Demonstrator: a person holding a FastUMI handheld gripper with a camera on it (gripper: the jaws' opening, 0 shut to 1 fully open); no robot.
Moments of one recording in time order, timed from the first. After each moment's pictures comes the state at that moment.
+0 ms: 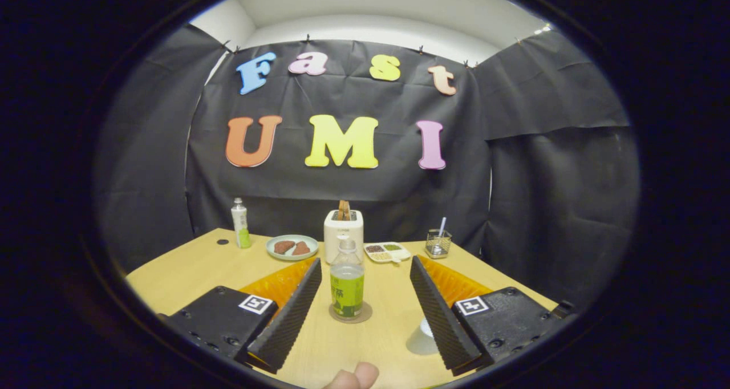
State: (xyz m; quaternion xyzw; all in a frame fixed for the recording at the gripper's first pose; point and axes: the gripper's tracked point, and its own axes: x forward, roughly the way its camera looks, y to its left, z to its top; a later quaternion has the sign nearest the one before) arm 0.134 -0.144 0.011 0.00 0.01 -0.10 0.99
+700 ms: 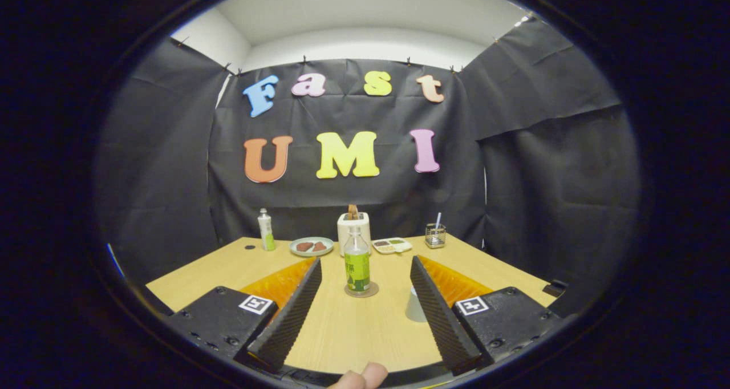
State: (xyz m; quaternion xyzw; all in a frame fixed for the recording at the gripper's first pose) arm 0.011 -0.130 -0.011 0.06 -0.02 -0.06 1.00
